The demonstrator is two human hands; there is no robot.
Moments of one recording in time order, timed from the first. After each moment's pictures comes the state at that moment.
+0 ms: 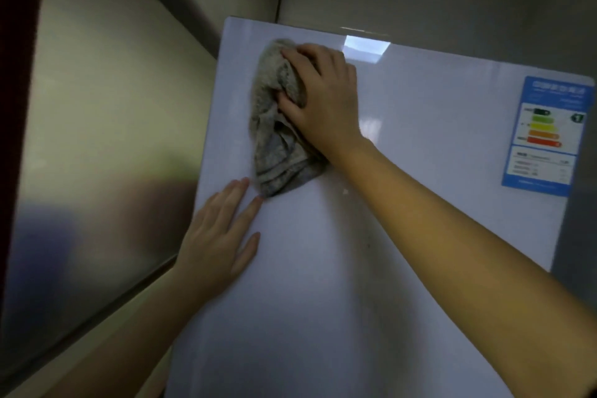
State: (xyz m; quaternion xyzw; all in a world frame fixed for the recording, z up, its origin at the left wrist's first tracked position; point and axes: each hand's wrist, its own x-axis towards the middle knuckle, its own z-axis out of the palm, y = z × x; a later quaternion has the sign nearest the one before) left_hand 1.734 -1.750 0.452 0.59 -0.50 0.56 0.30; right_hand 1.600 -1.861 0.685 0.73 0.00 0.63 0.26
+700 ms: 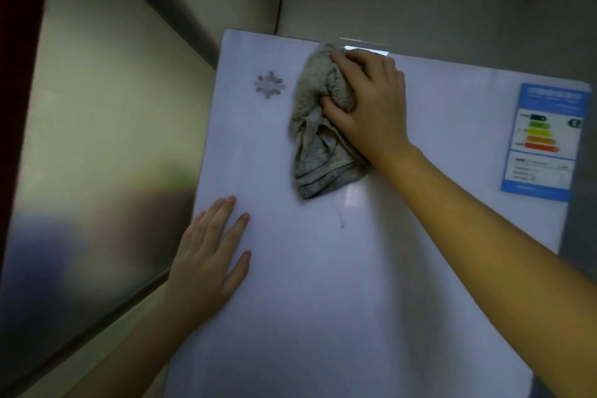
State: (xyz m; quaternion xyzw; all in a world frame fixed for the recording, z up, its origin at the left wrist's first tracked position) left_hand 1.733 -1.749 0.434 0.60 -0.48 0.55 0.33; right_hand 1.539 -1.897 0.699 0.69 -0.02 0.66 0.29
